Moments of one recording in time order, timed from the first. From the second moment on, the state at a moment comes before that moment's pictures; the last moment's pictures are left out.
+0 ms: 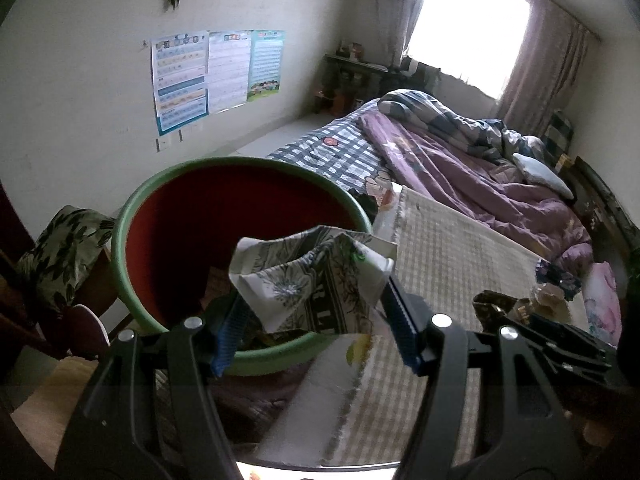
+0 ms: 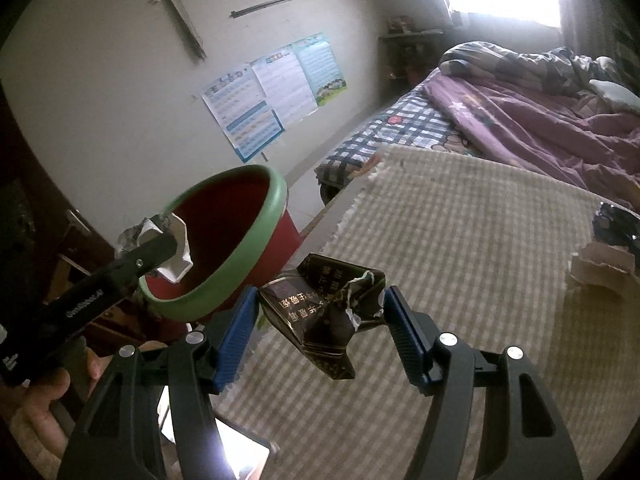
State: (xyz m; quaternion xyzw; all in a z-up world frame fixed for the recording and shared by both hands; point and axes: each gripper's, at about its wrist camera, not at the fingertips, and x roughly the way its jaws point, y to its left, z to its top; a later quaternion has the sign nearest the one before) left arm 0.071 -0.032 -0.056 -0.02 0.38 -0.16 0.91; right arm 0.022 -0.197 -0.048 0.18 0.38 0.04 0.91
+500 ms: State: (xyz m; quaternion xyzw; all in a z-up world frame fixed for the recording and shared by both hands) left arm 0.098 -0.016 -0.061 -0.01 0.38 -0.15 0.91; right arm 0.047 -0.181 -0.048 0.17 0.38 0.05 0.91
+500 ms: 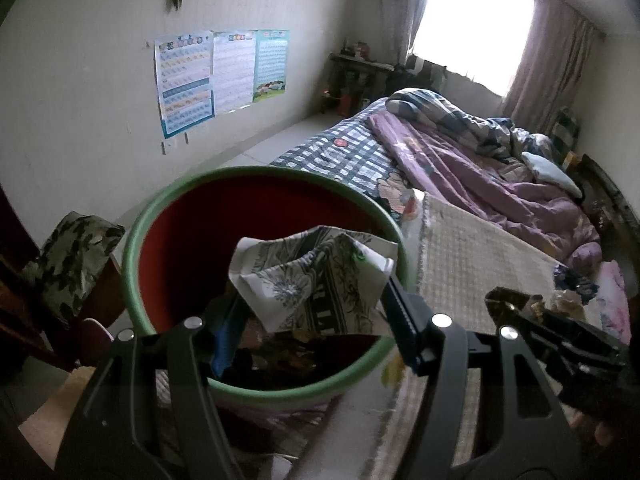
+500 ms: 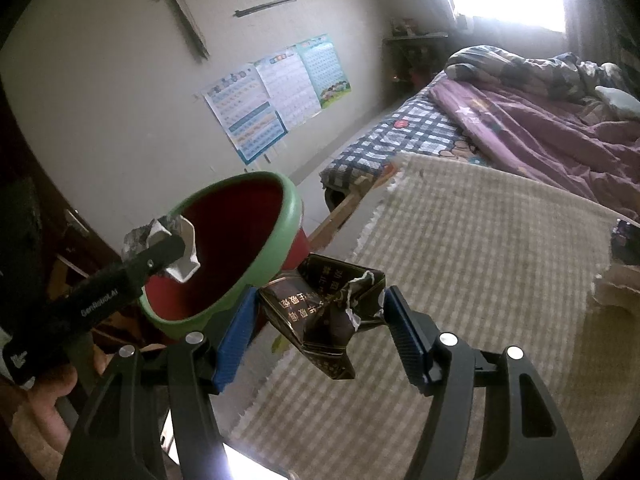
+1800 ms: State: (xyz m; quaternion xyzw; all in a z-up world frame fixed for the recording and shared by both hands) left arm 0.150 0.028 -0.087 0.01 0.41 -0.09 0.91; right arm 0.126 -0.097 -0.047 0.11 0.38 0.12 0.91
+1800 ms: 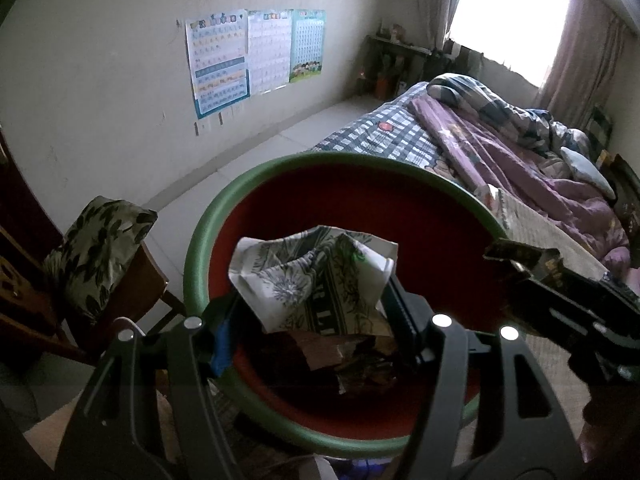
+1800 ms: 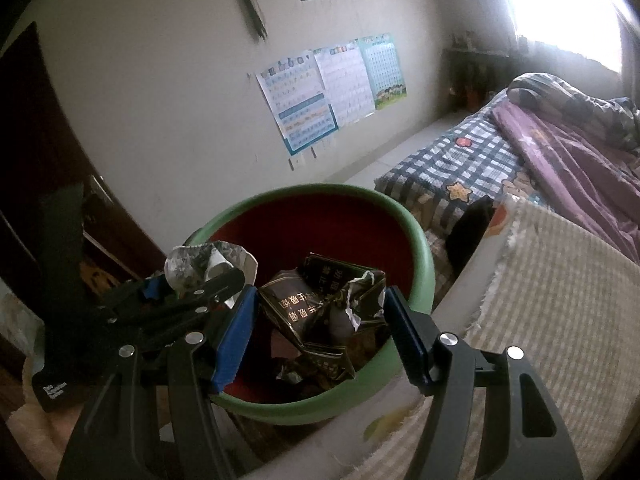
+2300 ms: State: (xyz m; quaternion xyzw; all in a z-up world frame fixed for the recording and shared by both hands) left arm 0.155 0.027 -0.092 0.01 0.42 -0.10 0.90; right arm 0.131 -0.093 -0.050 0.11 0.38 0.12 0.91
